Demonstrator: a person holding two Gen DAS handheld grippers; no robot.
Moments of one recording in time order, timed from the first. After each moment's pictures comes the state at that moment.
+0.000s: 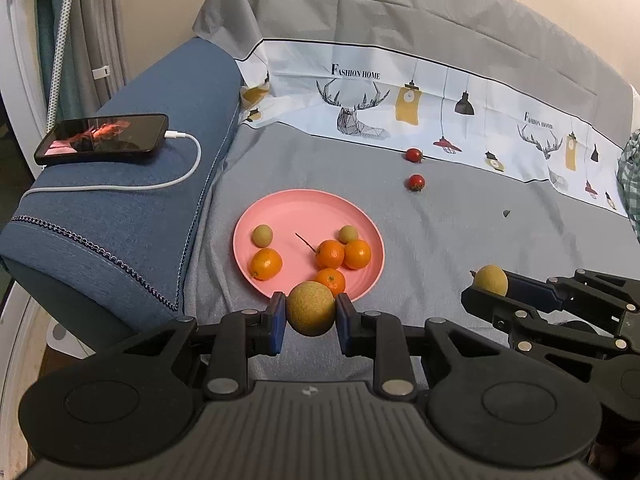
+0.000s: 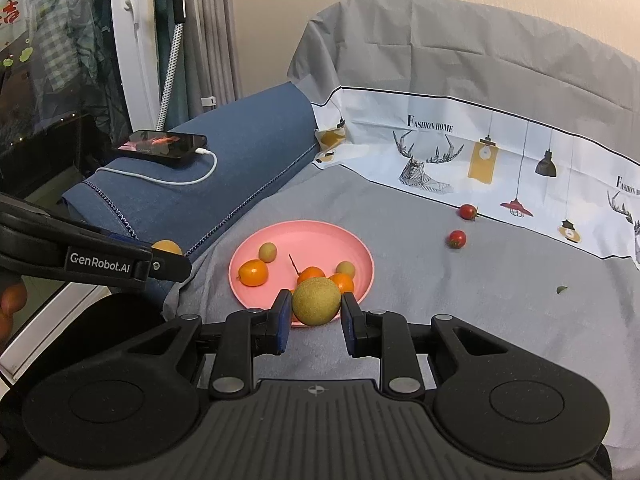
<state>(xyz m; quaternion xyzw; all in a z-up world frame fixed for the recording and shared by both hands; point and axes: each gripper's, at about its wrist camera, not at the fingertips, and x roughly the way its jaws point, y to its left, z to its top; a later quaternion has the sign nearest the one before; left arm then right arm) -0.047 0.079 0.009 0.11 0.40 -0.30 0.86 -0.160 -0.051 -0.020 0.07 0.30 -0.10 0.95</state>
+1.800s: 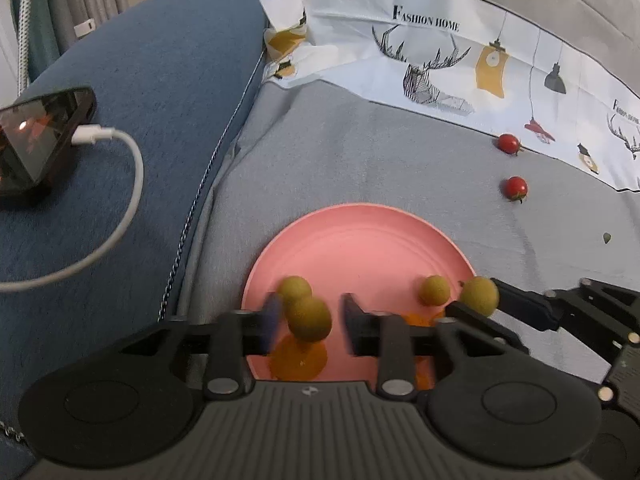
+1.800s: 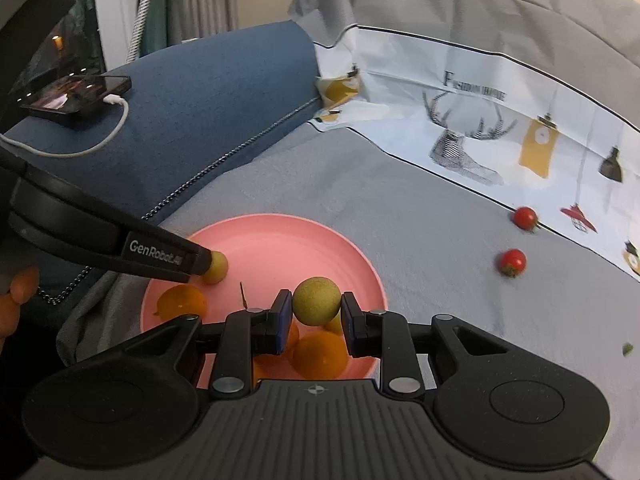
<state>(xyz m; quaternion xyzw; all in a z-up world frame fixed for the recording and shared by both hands) 0.115 -0.010 -0.079 0.14 0.46 -0.24 0.84 0.012 -0.107 -0.103 0.04 0.37 -0.07 0.93</state>
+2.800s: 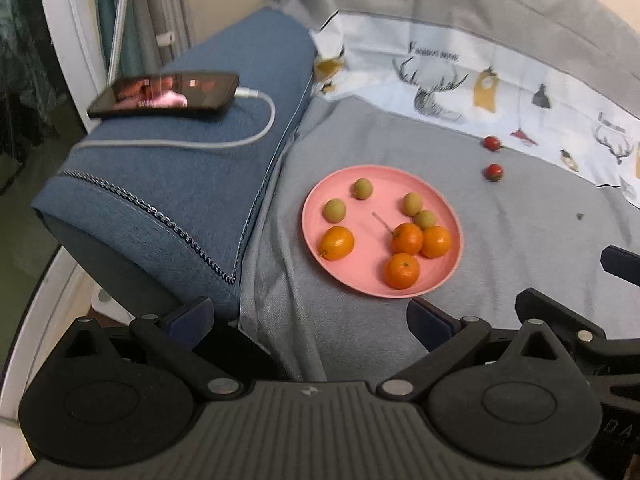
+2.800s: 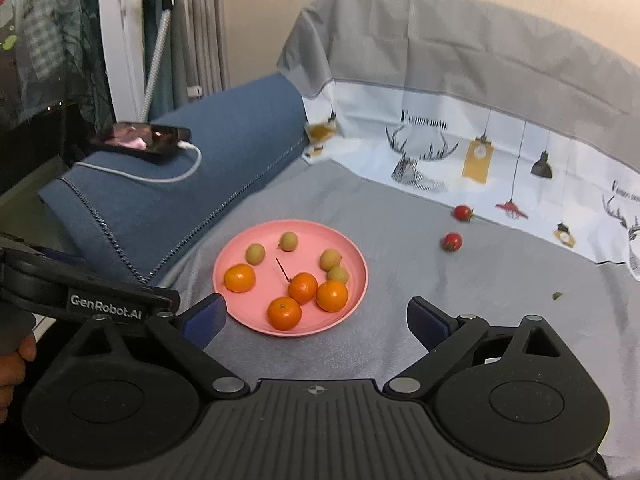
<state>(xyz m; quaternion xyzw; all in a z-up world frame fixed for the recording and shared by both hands) -0.029 0.087 -0.013 0.12 0.42 -0.20 0.88 -0.135 -0.048 -0.020 0.05 0.31 -0.12 0.94</state>
